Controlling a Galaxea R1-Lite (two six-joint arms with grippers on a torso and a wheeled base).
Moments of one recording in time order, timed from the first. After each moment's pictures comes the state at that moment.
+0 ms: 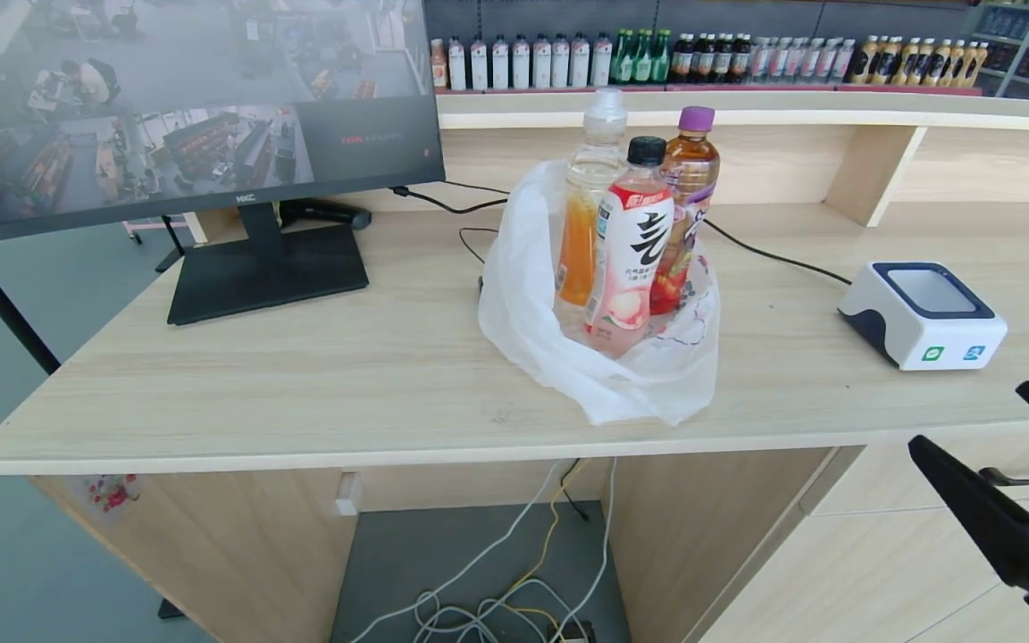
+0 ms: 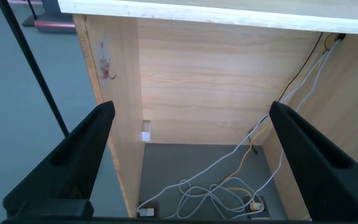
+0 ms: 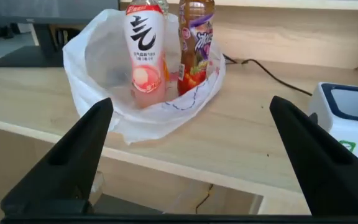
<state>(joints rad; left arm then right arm) 0.00 0.00 0.00 0.00 0.00 0.01 0.56 1.04 0.00 -1.27 -0.21 -0.14</state>
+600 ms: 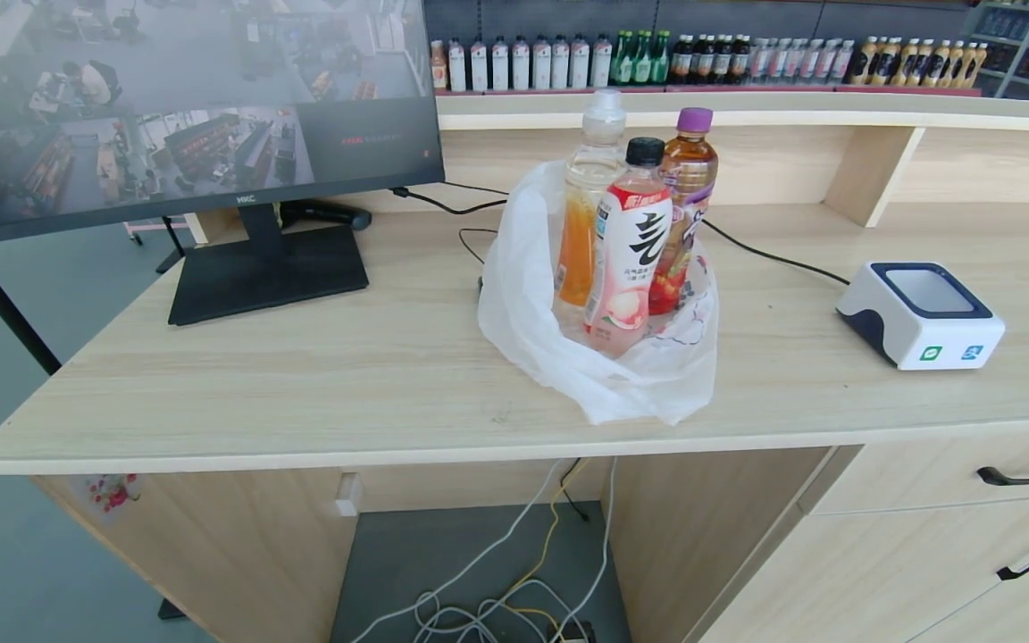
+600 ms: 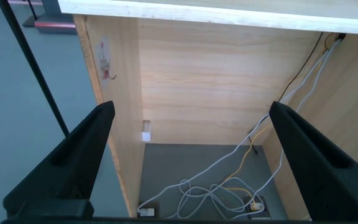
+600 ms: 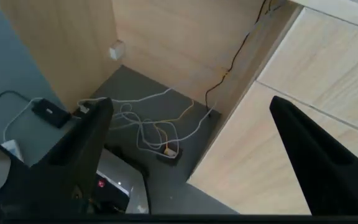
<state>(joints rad) 0.00 0.00 0.00 0.00 0.00 0.01 0.59 0.22 -0.02 -0.03 -0.08 -0.17</state>
